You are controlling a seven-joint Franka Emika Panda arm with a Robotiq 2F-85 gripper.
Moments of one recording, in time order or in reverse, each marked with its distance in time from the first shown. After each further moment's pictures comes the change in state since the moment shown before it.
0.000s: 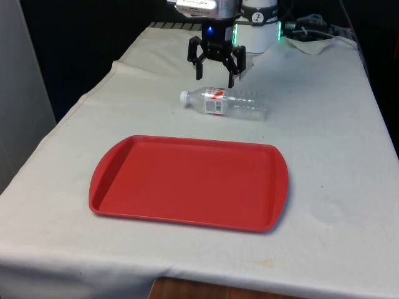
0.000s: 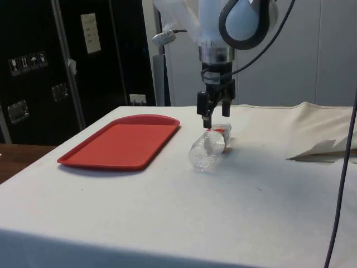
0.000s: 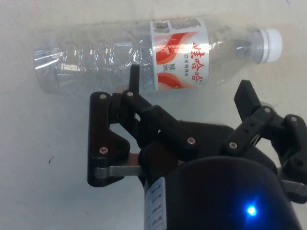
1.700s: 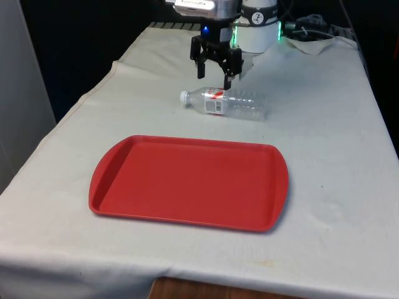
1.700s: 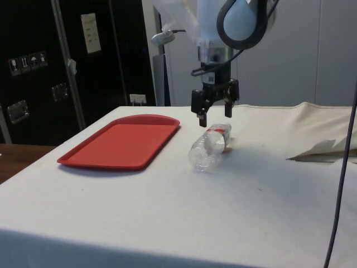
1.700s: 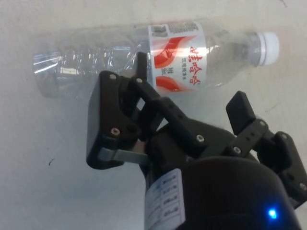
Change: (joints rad) arm -0.001 0.008 0.000 0.013 0.003 -0.007 0.258
